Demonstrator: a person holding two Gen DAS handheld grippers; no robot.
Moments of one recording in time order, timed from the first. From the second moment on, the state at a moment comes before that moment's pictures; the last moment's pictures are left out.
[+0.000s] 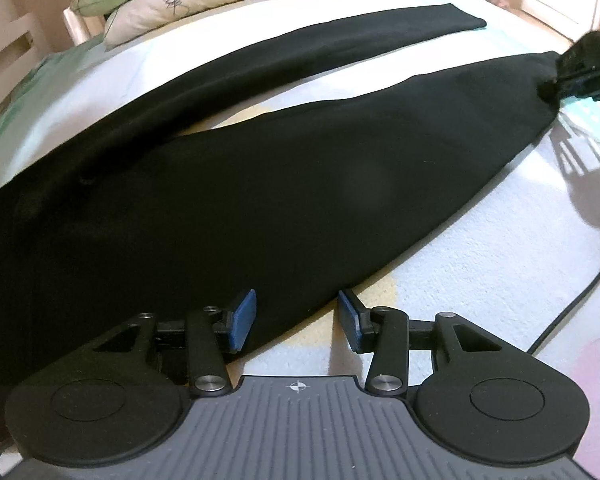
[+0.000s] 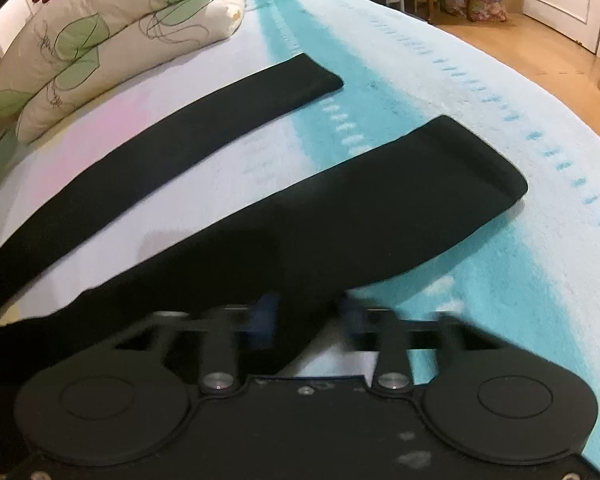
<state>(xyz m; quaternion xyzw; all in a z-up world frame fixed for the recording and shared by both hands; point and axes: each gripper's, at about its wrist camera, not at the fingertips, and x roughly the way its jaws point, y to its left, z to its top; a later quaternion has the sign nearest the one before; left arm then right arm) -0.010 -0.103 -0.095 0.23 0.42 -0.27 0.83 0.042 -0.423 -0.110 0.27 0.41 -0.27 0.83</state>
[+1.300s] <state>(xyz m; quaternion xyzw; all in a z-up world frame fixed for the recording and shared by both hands) -0.060 -0.077 -0.079 0.25 0.38 -0.28 0.85 -0.007 -0.410 -0.085 0.30 0.41 -0.28 0.81</state>
